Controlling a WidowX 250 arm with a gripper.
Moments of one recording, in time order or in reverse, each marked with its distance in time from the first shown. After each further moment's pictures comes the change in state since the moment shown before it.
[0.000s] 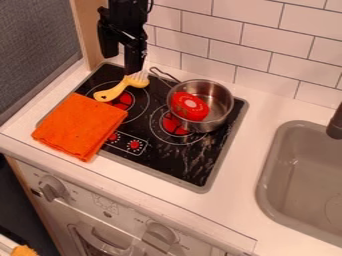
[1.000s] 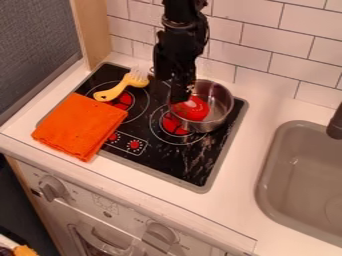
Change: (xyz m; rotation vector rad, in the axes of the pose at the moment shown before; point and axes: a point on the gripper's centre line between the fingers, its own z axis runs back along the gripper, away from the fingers) arm 0.035 -0.094 -0.009 0.011 -0.071 -0.360
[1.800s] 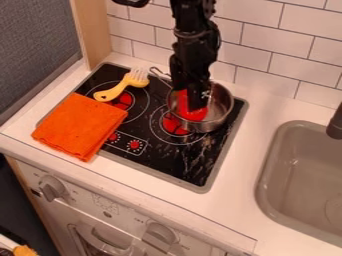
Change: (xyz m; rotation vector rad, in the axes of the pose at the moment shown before) arm 0.019 -0.008 -0.017 -0.103 -0.068 -0.010
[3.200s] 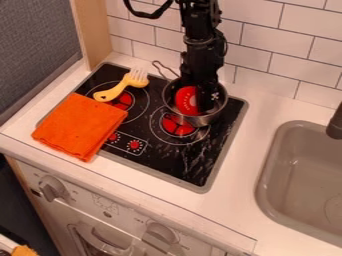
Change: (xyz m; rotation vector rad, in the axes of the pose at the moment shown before) arm 0.001 0.025 -0.034 -0.041 0.050 0.074
